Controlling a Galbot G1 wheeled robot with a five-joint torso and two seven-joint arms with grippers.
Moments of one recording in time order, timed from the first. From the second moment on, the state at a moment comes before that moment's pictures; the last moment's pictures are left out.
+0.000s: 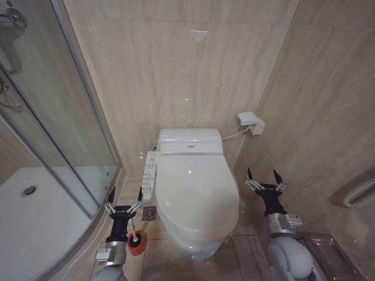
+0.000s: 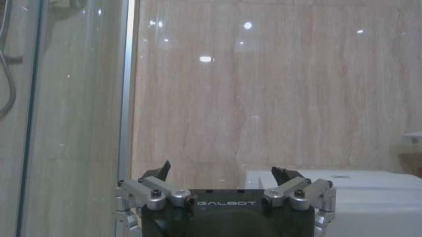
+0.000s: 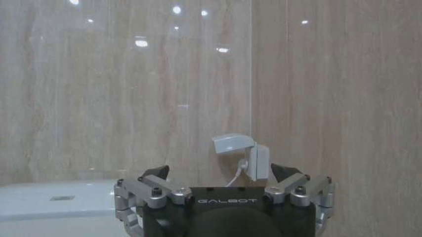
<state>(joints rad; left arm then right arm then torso) 1.46 -1.32 -0.39 -1.90 -0.12 -0.42 -0.21 -1.40 1.30 0.63 1.98 0.27 0.16 0.18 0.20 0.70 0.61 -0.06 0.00</state>
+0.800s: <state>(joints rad) 1.46 -1.32 -0.39 -1.90 -0.12 -0.42 -0.21 -1.40 1.30 0.63 1.98 0.27 0.16 0.18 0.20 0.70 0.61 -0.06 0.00</state>
